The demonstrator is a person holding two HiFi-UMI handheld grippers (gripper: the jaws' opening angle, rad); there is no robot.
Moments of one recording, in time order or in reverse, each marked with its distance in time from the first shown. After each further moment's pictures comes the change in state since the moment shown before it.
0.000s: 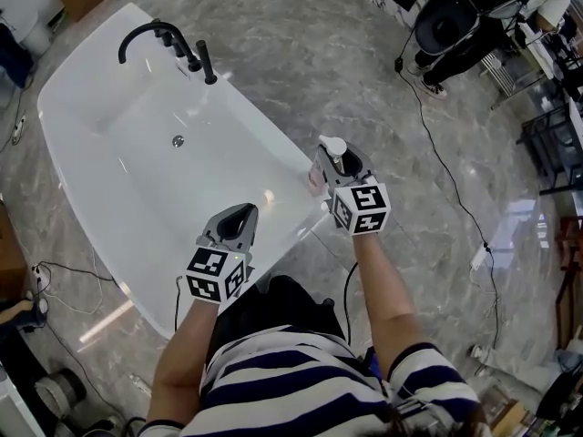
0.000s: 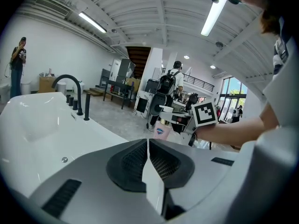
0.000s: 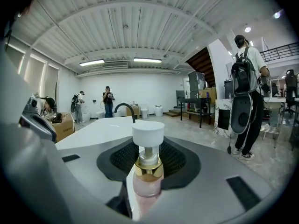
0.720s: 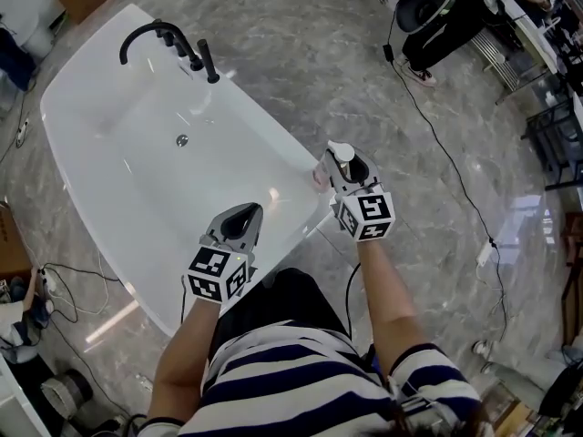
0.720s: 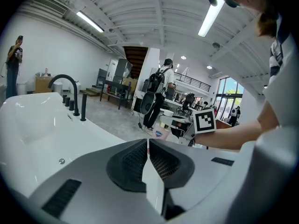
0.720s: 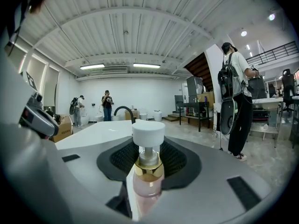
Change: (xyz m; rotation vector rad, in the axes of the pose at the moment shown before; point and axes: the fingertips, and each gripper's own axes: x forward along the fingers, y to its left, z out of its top) left arm -0.001 -0.003 0.002 0.013 0.001 -0.040; right arm -0.013 -0.003 -0.011 0.005 -0.068 -0.019
